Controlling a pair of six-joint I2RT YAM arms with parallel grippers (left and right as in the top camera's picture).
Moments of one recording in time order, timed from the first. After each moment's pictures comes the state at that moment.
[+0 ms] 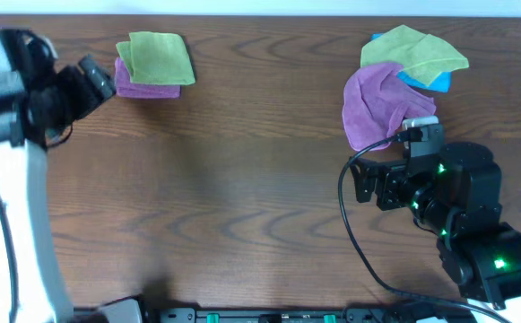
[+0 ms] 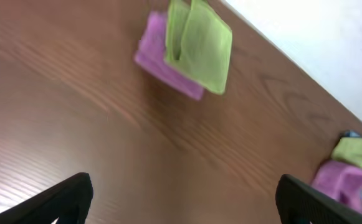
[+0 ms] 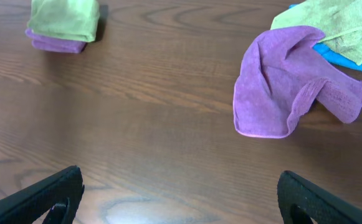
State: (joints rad) left arm 0.26 1.40 1.56 -1.02 0.24 -0.37; right arm 0.23 0.87 1.02 -0.82 -0.13 0.18
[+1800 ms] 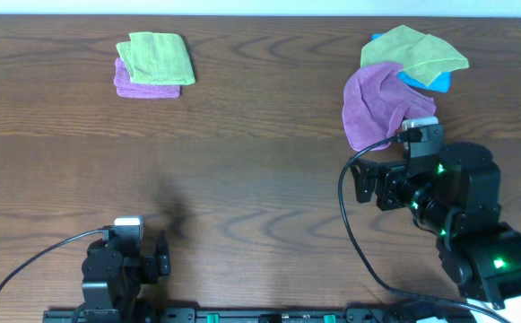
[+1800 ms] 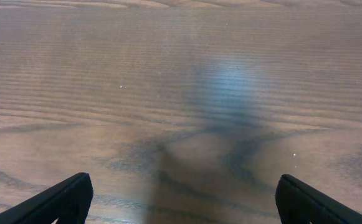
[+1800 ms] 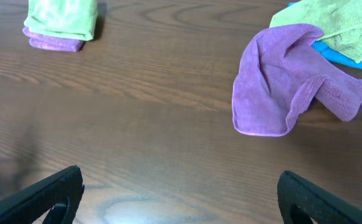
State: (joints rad) left arm -0.01 0.01 0.29 -0.96 -0.02 0.01; right arm 0.23 0.87 1.02 -0.82 -0.12 0.17
